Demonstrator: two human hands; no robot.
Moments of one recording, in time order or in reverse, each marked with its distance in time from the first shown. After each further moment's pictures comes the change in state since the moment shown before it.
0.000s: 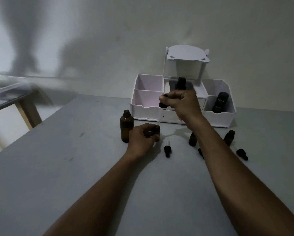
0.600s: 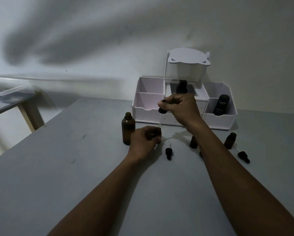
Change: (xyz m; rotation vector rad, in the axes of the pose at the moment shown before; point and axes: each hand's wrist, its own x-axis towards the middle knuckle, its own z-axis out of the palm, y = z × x) left_hand -0.004 0.001 0.005 -0.021 0.028 -0.049; right_hand -0.001 0.003 0.003 -0.045 -0.045 -0.022
